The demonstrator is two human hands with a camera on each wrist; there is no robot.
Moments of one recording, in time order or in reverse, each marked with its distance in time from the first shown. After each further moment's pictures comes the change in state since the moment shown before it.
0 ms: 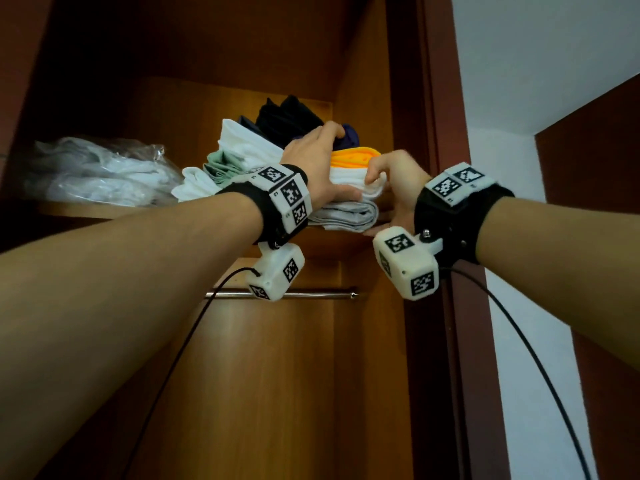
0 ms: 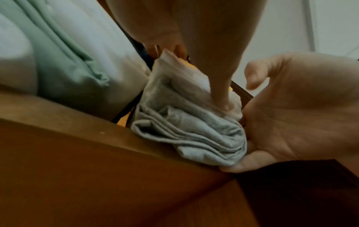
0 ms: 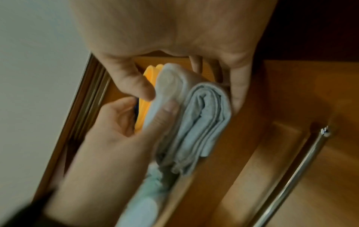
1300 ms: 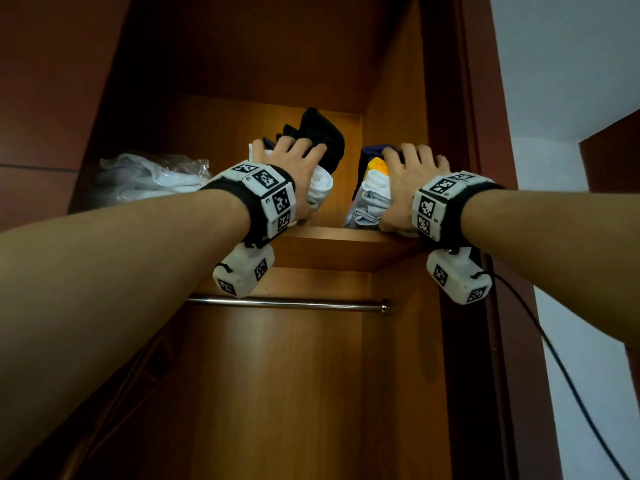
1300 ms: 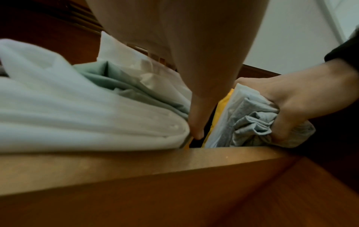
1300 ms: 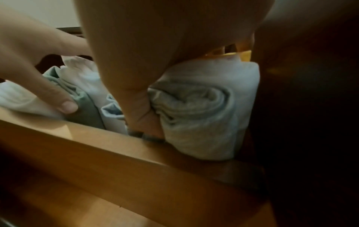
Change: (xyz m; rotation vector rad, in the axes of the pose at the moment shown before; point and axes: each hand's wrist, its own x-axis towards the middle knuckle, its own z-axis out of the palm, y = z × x) left_hand -0.012 -0.065 -0.029 0.758 -0.131 -0.084; right_hand 0.050 -0.005 0.018 -1.594 0.480 -0.664
